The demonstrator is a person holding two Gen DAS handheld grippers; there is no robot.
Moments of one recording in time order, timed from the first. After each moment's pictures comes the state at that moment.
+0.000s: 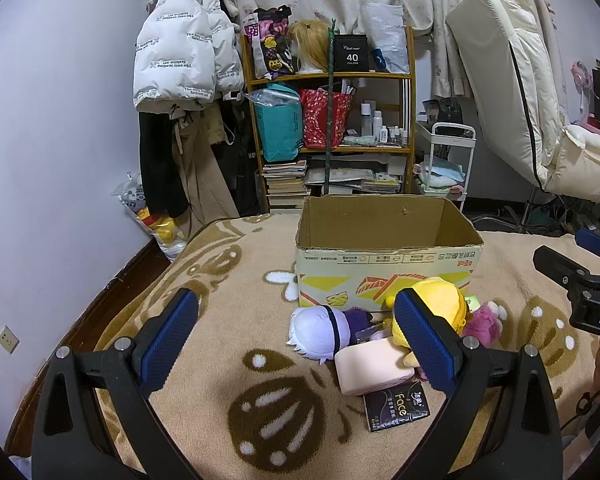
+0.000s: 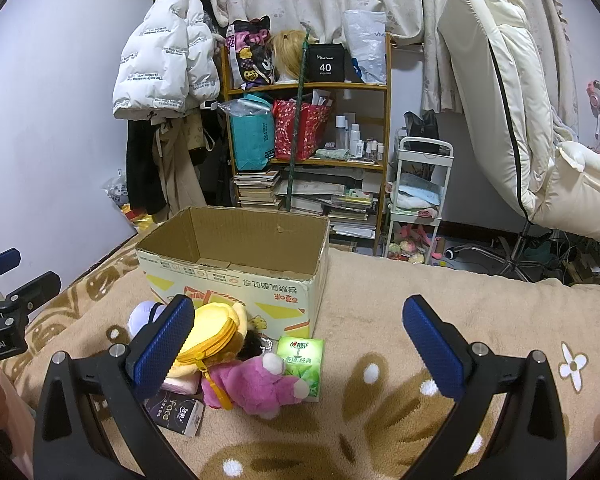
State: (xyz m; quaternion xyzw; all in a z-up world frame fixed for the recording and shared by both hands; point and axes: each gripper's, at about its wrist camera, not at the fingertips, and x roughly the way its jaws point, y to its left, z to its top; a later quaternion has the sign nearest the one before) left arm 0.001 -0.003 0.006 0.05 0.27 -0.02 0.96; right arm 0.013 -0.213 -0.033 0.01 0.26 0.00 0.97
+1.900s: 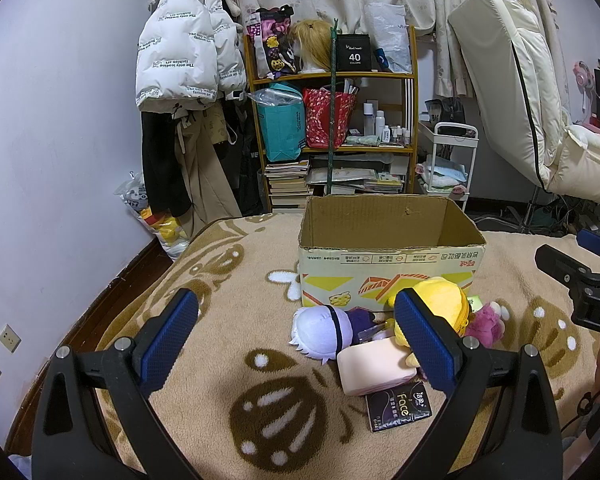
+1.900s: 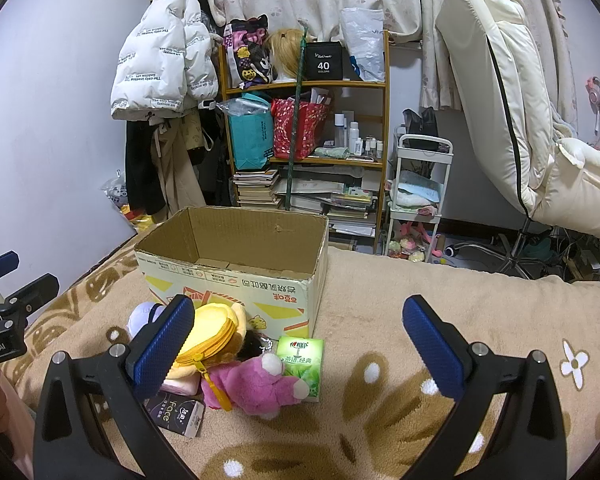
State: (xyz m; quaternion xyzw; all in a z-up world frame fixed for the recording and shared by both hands) left arm -0.002 0.003 0.005 0.05 0.27 -0.02 0.96; right arm 0.015 -0.214 -0.034 0.02 0.26 0.00 0.97
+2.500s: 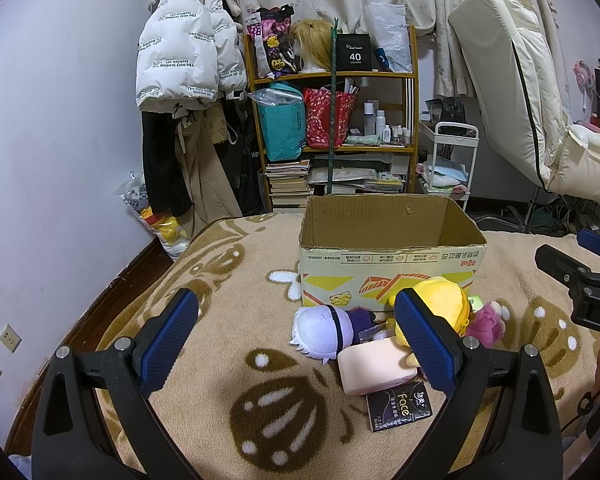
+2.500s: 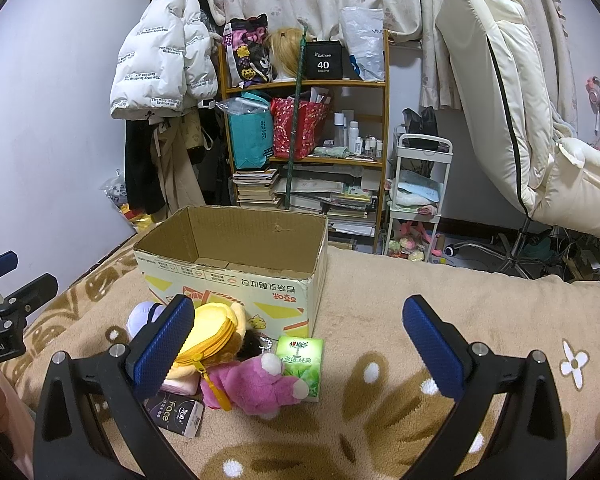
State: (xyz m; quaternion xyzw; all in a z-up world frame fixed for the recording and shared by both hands) left arm -0.002 0.004 0.006 0.05 0.27 -0.02 0.96; right arm 0.014 -0.211 -0.033 0.02 0.26 0.00 0.97
